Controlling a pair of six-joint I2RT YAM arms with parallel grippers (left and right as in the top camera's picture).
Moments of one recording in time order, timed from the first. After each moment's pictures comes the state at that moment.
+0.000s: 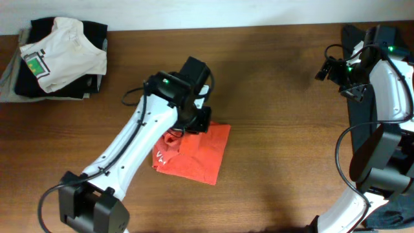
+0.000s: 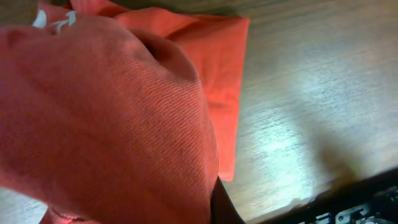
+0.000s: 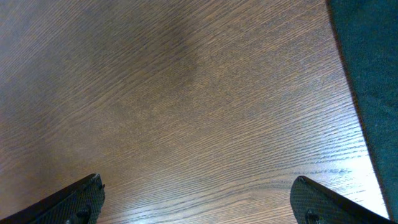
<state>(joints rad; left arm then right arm) -0.54 1.77 1.64 -1.26 0.14 -0.29 -0.32 2.01 1.76 -1.04 -0.23 0.25</state>
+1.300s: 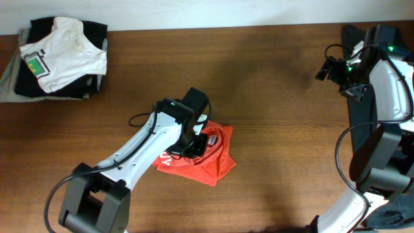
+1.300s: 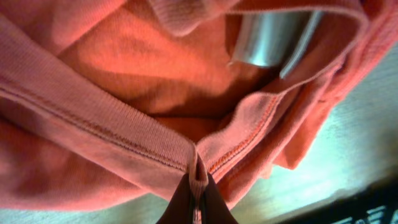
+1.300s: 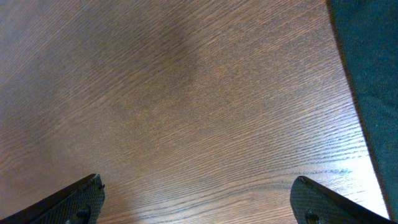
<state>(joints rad) -0.55 1.75 1.29 -1.08 0.18 -0.27 -0.32 2.01 1.76 -1.04 -0.23 0.25</state>
